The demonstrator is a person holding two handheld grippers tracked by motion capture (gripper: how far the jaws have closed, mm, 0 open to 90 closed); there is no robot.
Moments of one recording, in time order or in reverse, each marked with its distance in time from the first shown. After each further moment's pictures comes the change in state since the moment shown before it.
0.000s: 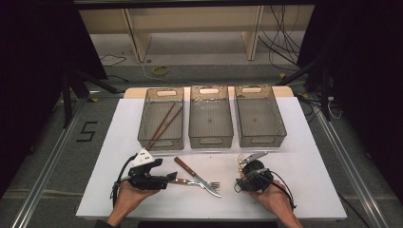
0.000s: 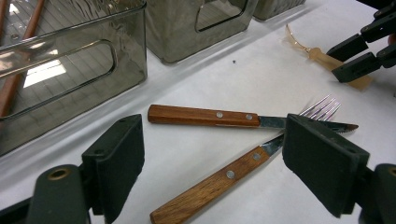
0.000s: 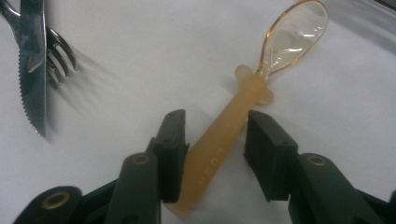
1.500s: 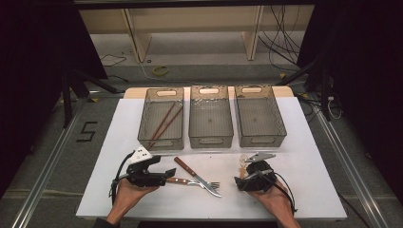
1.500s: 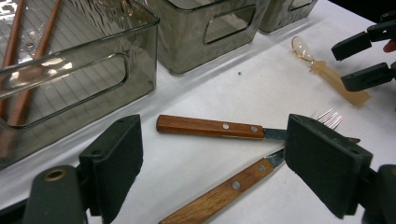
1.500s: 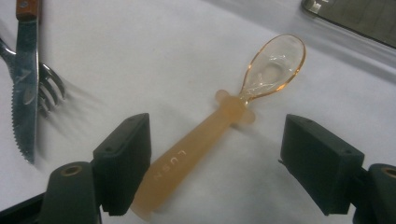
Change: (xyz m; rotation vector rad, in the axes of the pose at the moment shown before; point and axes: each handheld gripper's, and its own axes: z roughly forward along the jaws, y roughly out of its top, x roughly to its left) left arm 0.005 0.005 -0.003 -0.022 0.009 -0.021; right arm -0.006 -0.007 -0.003 -0.121 -0.030 0.064
